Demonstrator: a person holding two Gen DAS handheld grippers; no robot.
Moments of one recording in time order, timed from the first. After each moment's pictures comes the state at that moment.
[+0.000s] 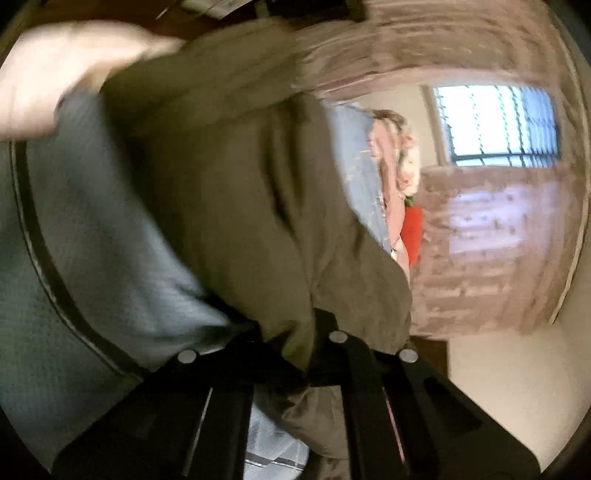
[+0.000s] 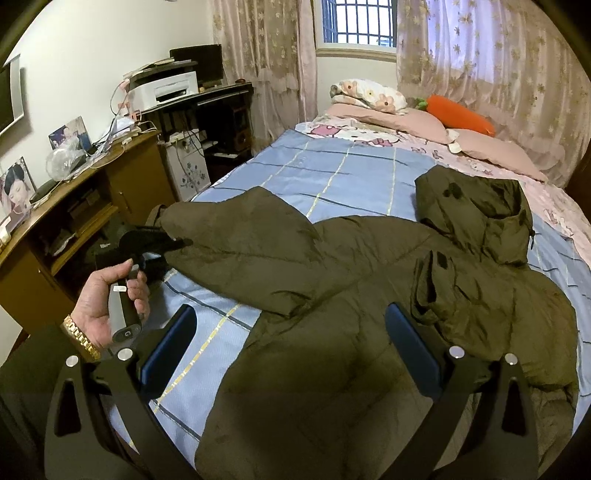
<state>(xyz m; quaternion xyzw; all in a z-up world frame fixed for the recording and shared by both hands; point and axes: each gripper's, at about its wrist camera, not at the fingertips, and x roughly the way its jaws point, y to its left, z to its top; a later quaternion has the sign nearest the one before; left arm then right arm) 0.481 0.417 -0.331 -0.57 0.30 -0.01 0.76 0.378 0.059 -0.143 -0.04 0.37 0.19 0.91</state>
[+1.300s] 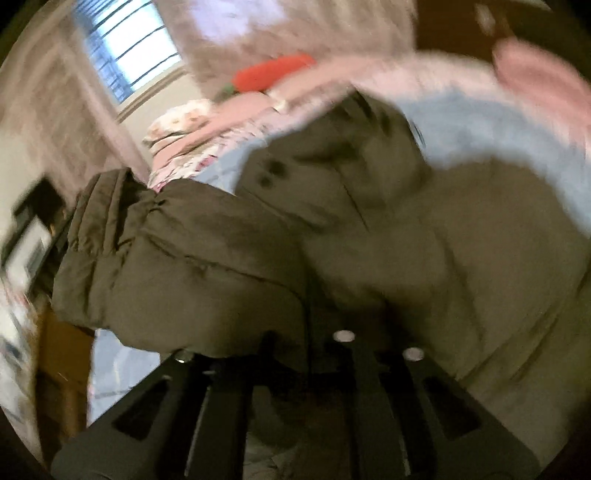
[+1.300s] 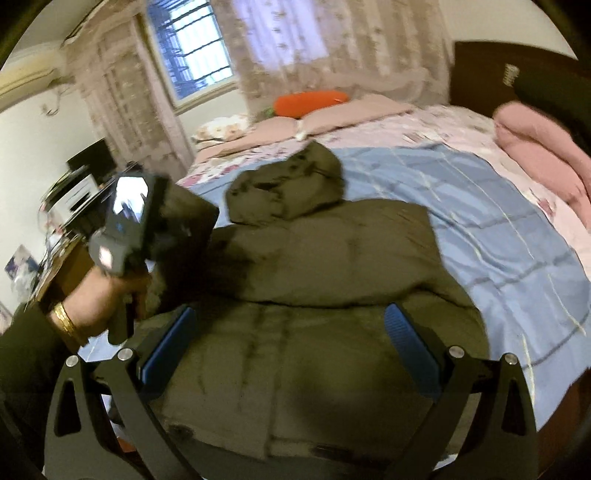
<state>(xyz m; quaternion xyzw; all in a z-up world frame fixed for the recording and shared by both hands) 0.505 -0.123 -0.213 0.27 0.37 -0.08 0.88 0.272 -0.291 -0.139 0.15 0.34 0.02 0.93</state>
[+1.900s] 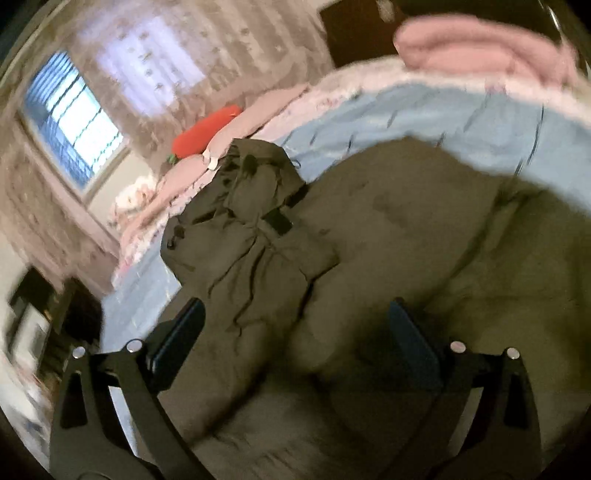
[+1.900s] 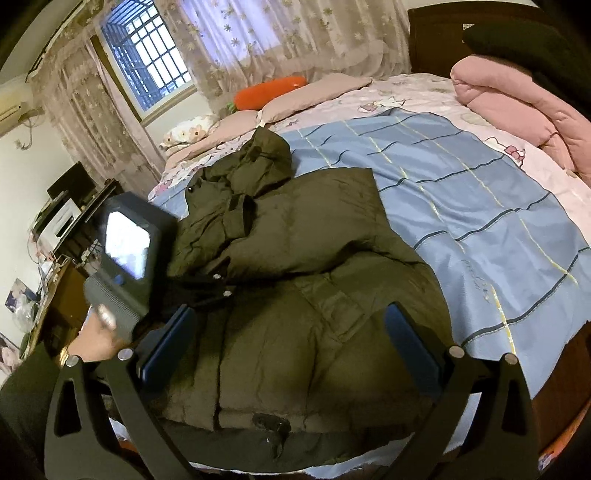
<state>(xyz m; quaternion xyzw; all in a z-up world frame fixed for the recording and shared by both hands) 0.393 -0.202 -0.208 0.30 0.29 -0.18 0.89 0.238 -0.340 -0.155 0.20 0.36 -0.01 0.91</state>
